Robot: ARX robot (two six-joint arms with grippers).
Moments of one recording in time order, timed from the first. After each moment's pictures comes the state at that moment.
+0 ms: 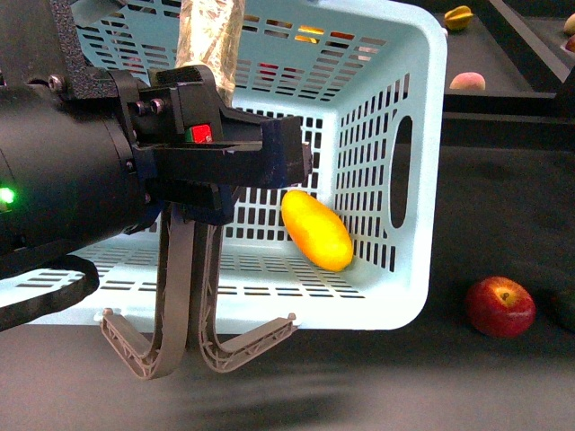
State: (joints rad) left arm -0.49 1.56 0.43 0.91 0.14 -0.29; right arm 0.00 0.22 0.00 0.23 0.00 0.00
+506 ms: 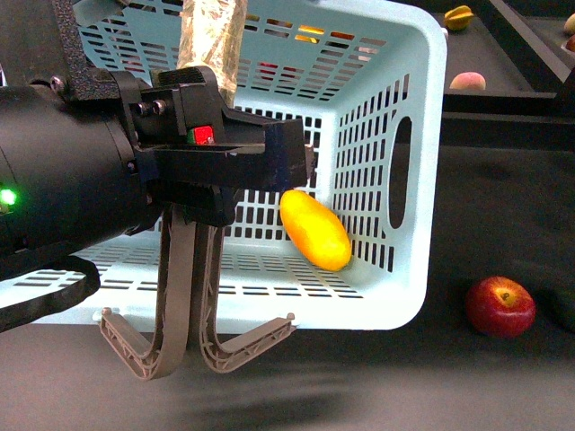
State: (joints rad) left arm -0.49 1.56 0.43 0.91 0.14 -0.29; right arm 0.00 0.01 0.01 0.00 0.00 0.00
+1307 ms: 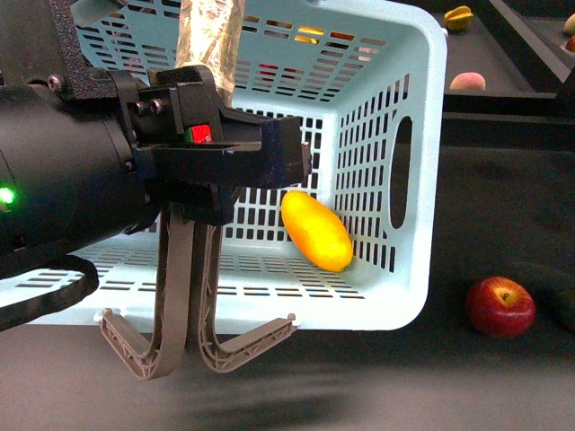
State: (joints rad) left arm -0.49 1.56 0.43 0.91 0.14 -0.29; right arm 0.00 0.01 0.01 0.00 0.00 0.00
